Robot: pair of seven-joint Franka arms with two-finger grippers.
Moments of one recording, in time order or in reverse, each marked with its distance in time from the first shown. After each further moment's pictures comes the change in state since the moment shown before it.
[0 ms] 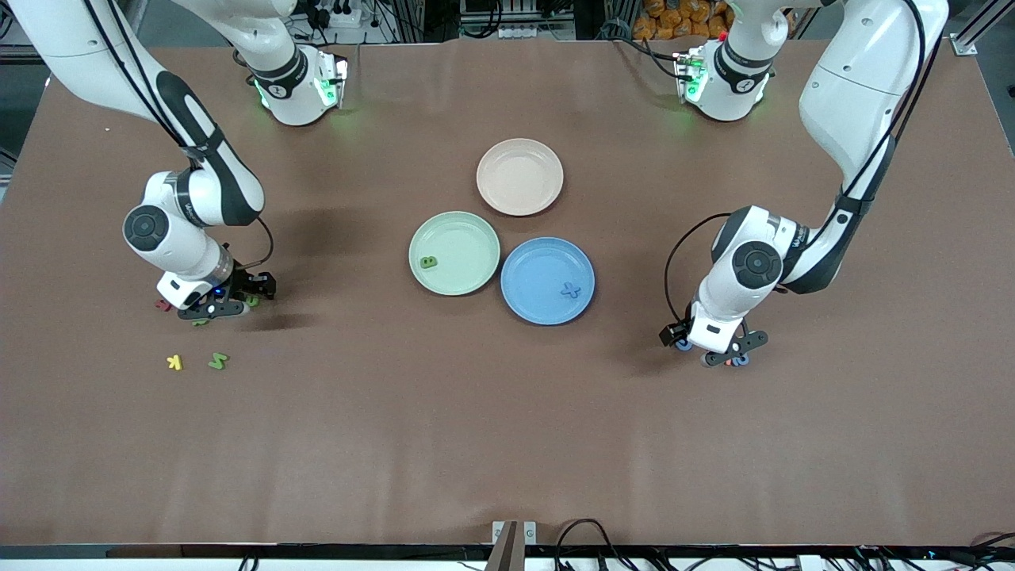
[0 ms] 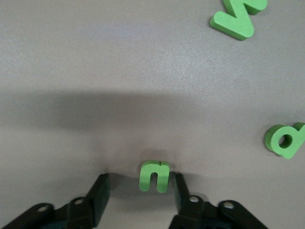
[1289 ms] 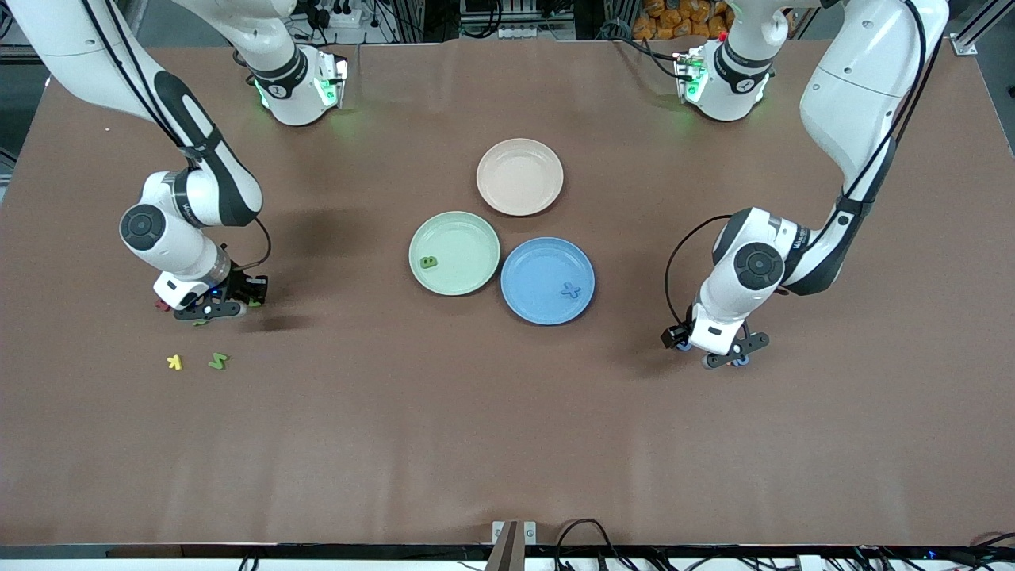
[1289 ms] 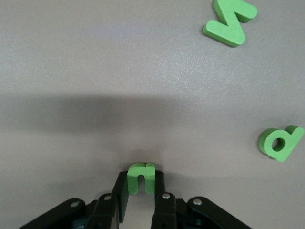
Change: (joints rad) left arm 0.003 0.008 0.002 0.011 0.000 0.009 0.001; right arm -0.007 -0.002 0.002 0.003 0.000 0.011 0.006
